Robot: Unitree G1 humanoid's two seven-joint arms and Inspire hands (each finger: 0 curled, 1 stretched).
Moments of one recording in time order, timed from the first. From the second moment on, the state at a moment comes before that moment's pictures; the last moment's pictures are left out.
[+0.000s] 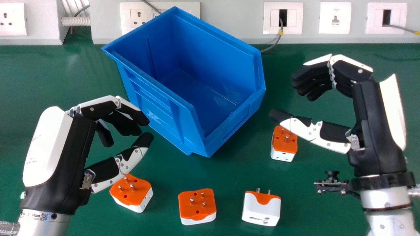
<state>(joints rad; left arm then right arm) 0.32 0.29 0.22 -0.37 0.41 -0.45 0.03 0.08 -0.13 -0.03 -0.26 -0.38 -0.42 -0.12</state>
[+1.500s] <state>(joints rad) 0.39 0.23 0.22 -0.37 0.19 -0.35 -0.01 0.14 -0.24 -0.01 -0.33 -0.42 -0.32 0.01</state>
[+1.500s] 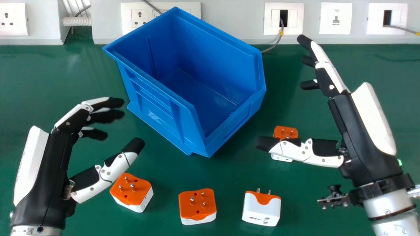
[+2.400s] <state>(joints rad) 0.41 0.18 0.23 -0.37 0.05 -0.37 -0.06 0.21 -0.28 -0.04 -0.36 -0.36 -0.29 0.09</state>
